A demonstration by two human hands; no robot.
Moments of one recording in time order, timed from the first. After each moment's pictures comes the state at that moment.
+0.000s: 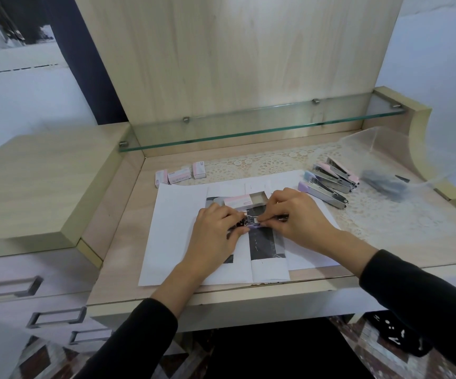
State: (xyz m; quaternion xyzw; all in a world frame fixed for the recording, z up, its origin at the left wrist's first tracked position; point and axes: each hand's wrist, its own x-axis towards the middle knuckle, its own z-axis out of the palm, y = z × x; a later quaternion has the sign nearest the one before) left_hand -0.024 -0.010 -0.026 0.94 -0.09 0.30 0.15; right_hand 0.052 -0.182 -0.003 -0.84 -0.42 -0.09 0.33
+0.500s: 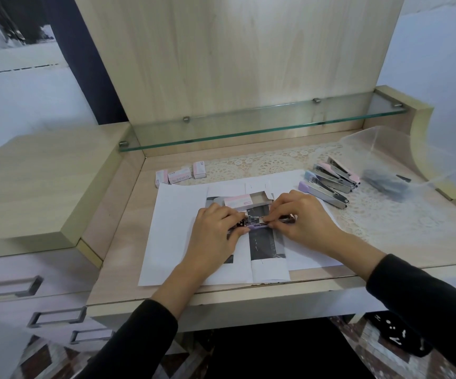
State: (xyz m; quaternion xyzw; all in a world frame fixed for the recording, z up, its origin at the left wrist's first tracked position) left_hand -0.023 -0.010 -0.028 0.93 -0.09 0.32 0.13; right_hand 0.058 -0.191 -0.011 -0.83 -0.42 -0.09 0.35
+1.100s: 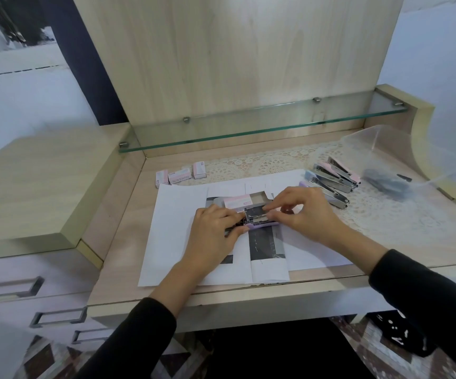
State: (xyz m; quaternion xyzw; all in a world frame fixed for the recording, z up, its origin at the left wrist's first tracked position) left_hand -0.024 -0.011 -0.020 0.95 -0.08 0.28 0.15; right_hand 0.056 -0.191 0.005 -0.82 -0.34 -0.03 0.46
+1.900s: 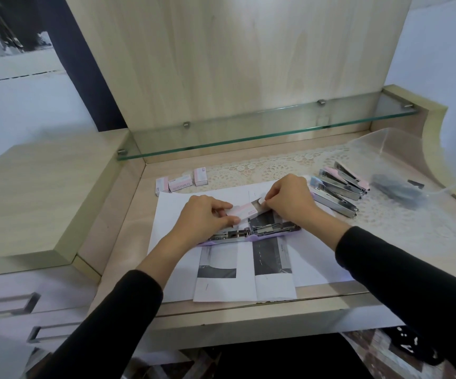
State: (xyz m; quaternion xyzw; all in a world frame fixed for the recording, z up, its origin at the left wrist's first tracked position) left_hand 0.011 0.022 0.013 0.94 0.08 0.08 0.31; right_hand 0.090 -0.140 0.023 -0.92 -0.13 0.06 0.37
